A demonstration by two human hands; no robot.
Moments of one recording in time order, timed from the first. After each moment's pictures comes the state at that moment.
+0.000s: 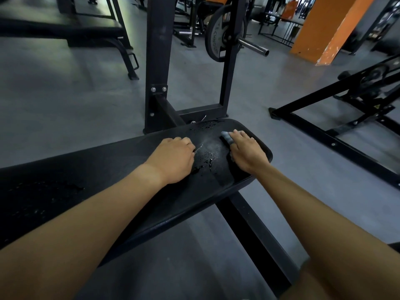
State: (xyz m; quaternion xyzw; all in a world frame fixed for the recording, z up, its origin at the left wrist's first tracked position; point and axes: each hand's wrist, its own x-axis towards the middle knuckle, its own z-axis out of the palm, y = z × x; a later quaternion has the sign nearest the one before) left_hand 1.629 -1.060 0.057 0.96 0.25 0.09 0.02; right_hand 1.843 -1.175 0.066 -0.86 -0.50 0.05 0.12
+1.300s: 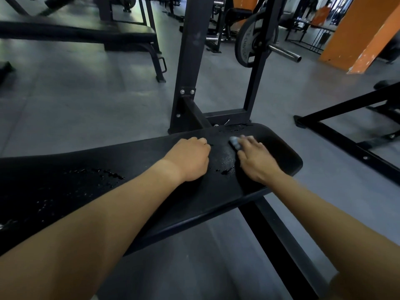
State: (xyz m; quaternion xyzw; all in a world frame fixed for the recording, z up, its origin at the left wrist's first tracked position) left_hand 1.586 -1.057 0.075 0.96 0.28 0.03 0.03; right_hand 1.787 -1.160 0.062 -0.83 -0.55 0.06 0.12
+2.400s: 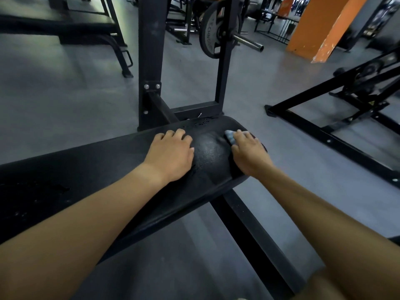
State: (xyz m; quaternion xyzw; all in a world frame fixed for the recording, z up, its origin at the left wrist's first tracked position) left_hand 1.641 -1.076 0.062 0.94 0.32 0.09 0.00; right_hand 1.852 -1.198 0.064 -0.86 -0.49 0.03 0.13
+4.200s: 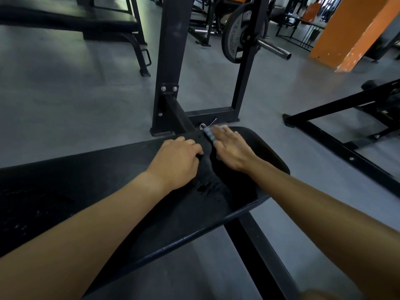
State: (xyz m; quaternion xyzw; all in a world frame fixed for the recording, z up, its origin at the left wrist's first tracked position) left_hand 1.638 -1.039 0.053 0.94 0.29 0.17 0.08; right_hand 1.840 -1.093 0.063 -0.78 -0.61 0.09 0.10
